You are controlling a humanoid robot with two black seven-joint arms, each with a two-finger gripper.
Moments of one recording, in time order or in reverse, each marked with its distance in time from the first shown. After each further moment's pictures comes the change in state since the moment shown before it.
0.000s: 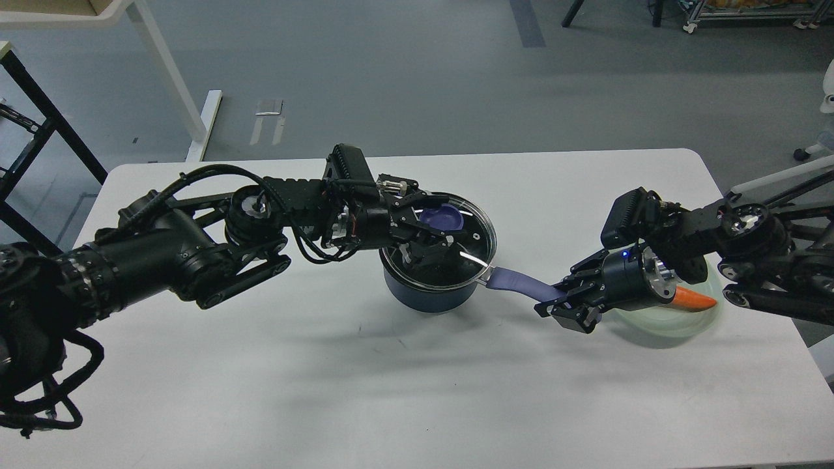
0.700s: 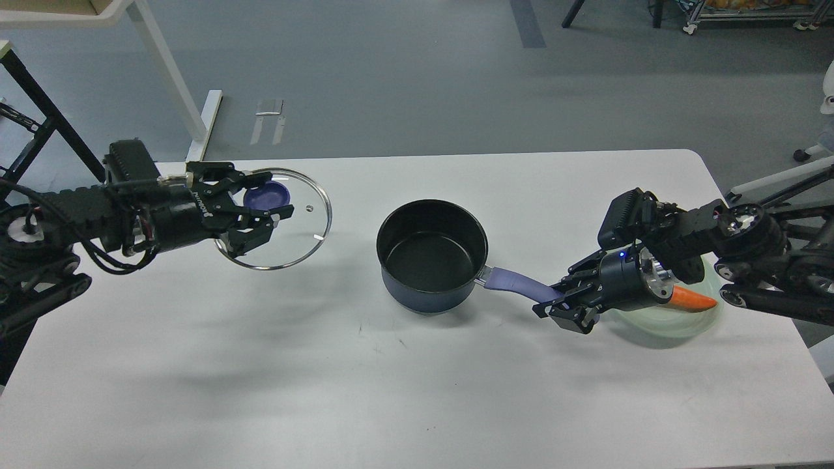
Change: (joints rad) left arm 0.193 0.560 0.004 -0.189 -0.043 0.212 0.001; right arm -0.002 0.012 -0.001 -0.008 -0.002 0.001 0.000
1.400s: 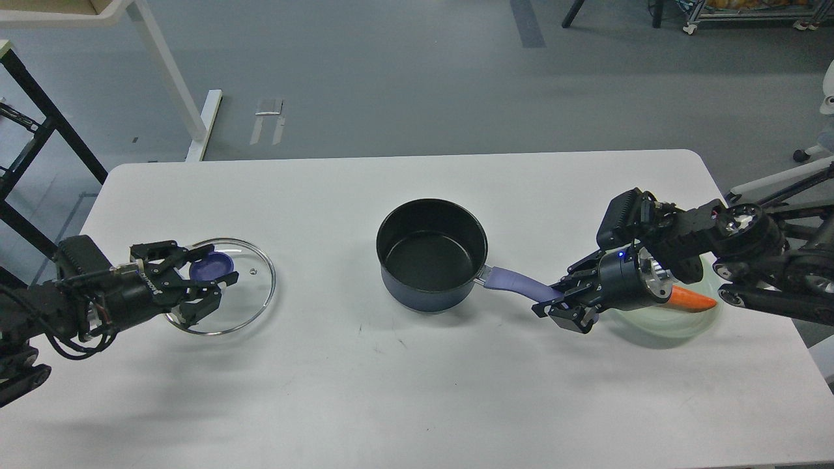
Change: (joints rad) left arm 0.255 -0.023 -0.003 0.183 -0.041 0.162 0.000; right arm -0.002 0.005 0.000 -0.006 0.000 0.000 0.000
